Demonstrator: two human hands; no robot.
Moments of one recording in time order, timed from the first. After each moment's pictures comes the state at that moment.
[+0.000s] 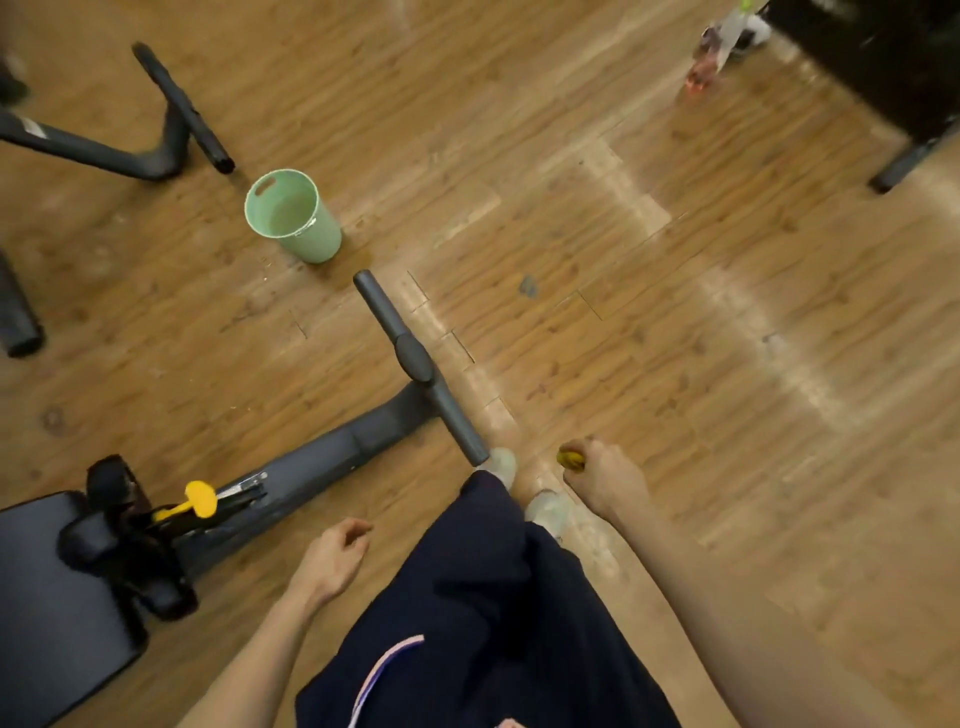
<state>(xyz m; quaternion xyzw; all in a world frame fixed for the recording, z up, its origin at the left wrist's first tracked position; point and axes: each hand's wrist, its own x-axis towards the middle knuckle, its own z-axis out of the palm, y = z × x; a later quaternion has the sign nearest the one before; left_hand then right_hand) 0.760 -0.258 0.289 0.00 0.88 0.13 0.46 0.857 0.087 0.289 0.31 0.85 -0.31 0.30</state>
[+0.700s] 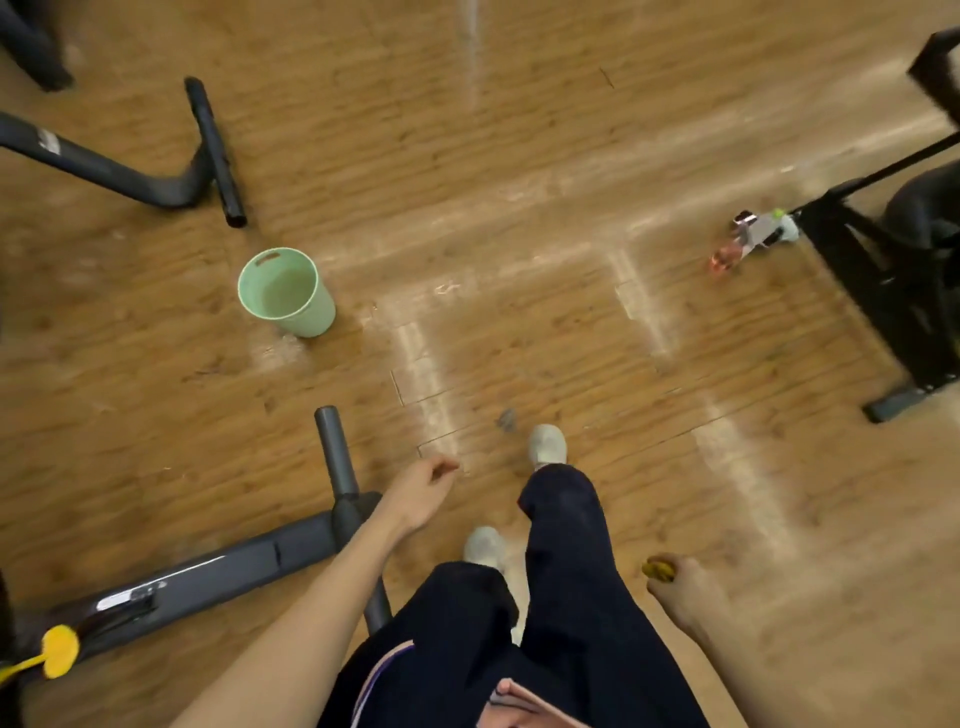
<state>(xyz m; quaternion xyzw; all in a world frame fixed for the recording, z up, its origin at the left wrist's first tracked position) 0.496 0.088 0.301 0.02 0.84 0.32 0.44 0.696 0.378 0.285 0.41 0.79 -0.26 0.37</state>
